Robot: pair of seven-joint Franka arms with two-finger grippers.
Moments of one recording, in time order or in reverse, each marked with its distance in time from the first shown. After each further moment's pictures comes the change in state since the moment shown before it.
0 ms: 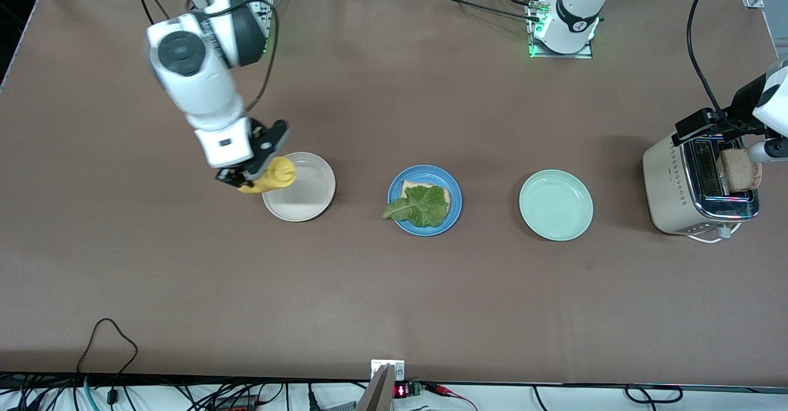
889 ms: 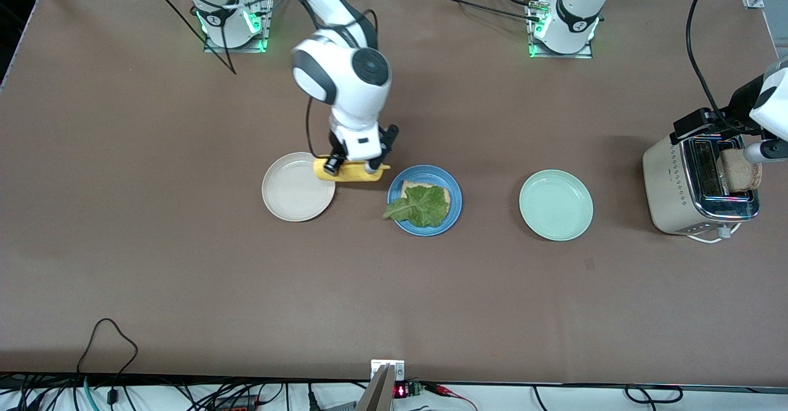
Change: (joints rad) left arm 0.006 0.007 -0.006 -0.001 0.000 -0.020 0.001; right arm 0.564 0.383 -0.245 0.362 -0.162 -0.218 0.418
